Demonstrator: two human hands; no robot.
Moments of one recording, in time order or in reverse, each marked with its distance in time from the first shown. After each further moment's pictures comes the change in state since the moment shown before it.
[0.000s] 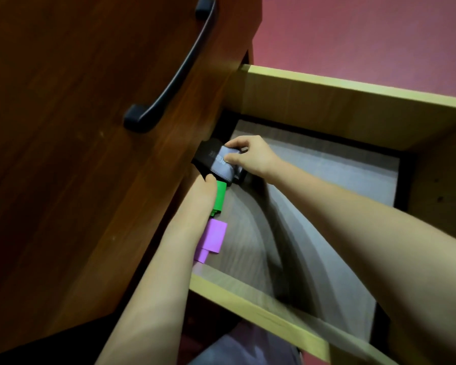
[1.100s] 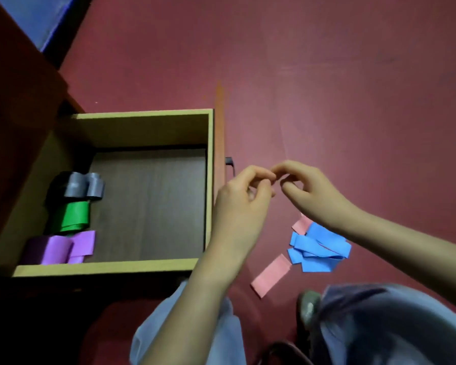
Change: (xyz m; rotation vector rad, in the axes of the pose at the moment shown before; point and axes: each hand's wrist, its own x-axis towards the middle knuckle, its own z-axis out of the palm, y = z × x) left_hand -0.313 0.209 0.065 -0.531 -0.387 0.661; right_hand -0.372 0.029 -0.235 -0.264 0.440 -0.160
